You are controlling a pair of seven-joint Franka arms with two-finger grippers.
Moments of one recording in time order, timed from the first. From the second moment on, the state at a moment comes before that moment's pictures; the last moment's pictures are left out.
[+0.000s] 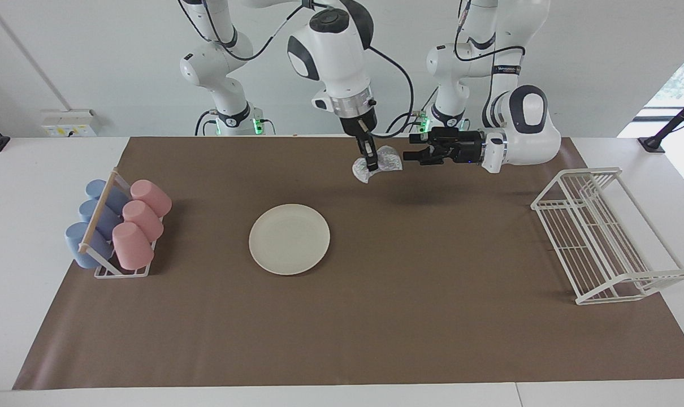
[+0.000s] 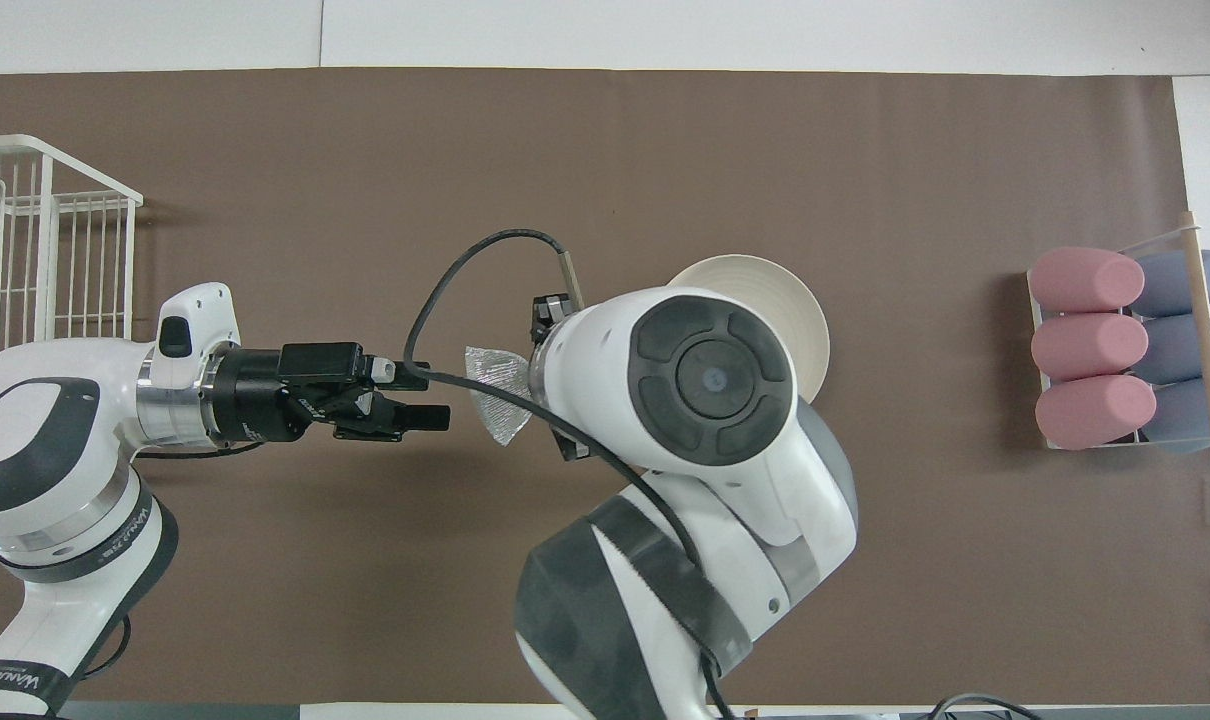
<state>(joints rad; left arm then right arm) -0.05 -0.06 -0.06 -2.29 -1.55 1.59 0.36 0.74 0.16 -0.14 -1.69 0.19 2.08 1.90</state>
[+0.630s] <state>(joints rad) -0.06 -0.06 -0.06 -2.29 -1.40 1.68 0.38 0.60 0.21 -0.14 -1.99 0.19 2.40 1.63</state>
